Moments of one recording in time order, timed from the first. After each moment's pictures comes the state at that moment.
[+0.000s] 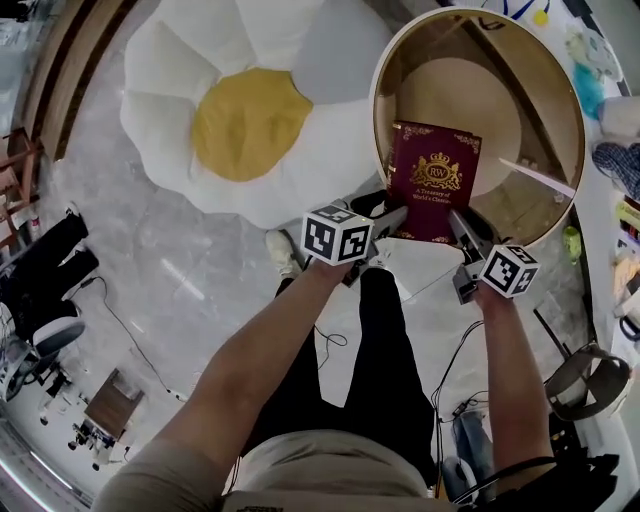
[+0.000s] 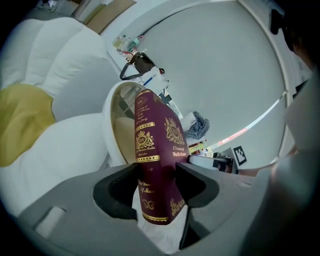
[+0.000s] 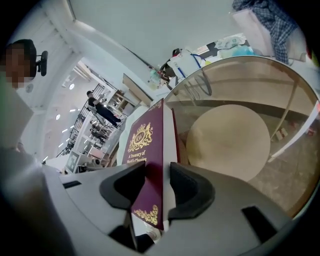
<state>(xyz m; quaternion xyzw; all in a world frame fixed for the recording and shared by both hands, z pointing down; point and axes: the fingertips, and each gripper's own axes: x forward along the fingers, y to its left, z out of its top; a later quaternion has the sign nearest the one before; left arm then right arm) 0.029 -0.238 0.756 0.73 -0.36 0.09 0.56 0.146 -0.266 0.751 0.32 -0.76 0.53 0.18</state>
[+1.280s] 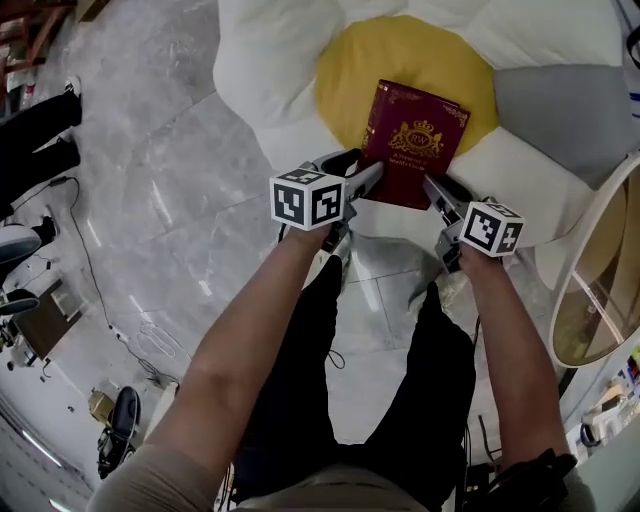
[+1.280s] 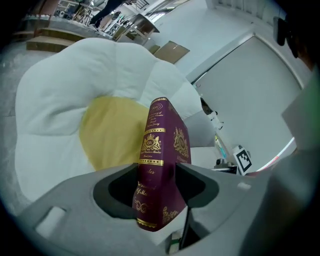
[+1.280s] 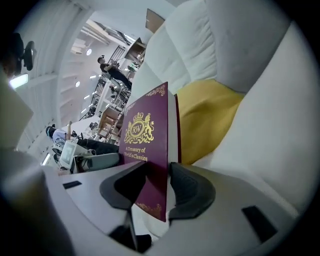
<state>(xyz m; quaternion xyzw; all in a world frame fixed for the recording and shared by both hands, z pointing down) -0.425 -0.116 0.972 0.61 -0.58 0.01 0.54 -0.317 -0.168 0.995 0.10 -0.80 0.51 0.30</state>
